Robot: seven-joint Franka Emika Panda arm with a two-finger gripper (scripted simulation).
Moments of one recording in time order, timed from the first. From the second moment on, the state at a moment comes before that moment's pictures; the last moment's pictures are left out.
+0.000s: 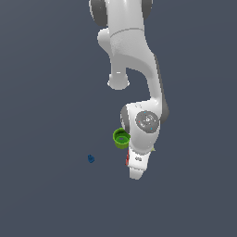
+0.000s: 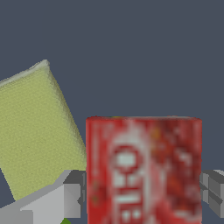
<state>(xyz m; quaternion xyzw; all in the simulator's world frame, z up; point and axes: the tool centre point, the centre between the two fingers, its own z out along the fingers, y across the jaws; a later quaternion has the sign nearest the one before) 0.099 0.083 0.047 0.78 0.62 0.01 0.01</state>
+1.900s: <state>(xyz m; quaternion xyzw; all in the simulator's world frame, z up) -0.069 0.082 0.309 0.78 0.62 0.00 0.00</state>
